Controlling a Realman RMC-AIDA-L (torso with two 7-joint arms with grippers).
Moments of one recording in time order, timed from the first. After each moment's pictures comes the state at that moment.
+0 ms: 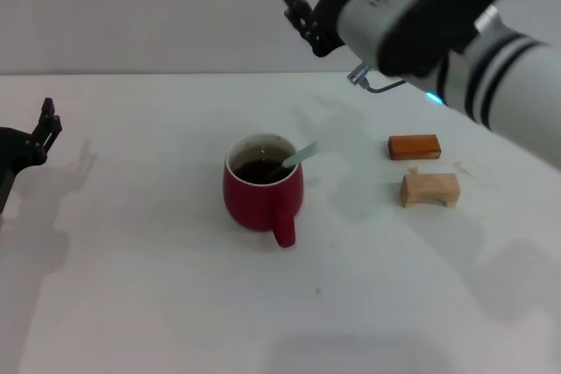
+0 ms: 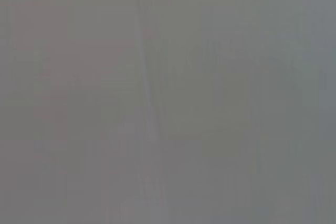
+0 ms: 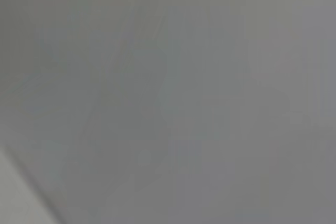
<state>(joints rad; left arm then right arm) -0.37 -2.07 -1.21 -0.23 2.53 1.04 0.06 0.36 2.08 1.18 1.54 -2.92 0.26 -0.35</state>
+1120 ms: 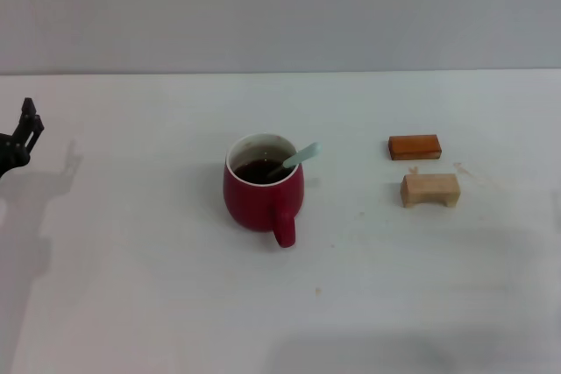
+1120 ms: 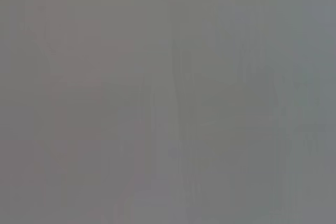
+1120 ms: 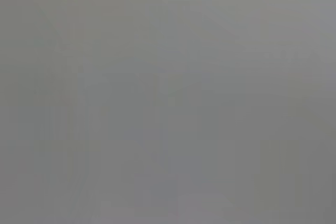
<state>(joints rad) -0.34 -2.07 -1.24 -0.24 2.53 1.06 -0.01 -0.10 2.08 1.00 0.91 -2.32 -1.07 -0.43</state>
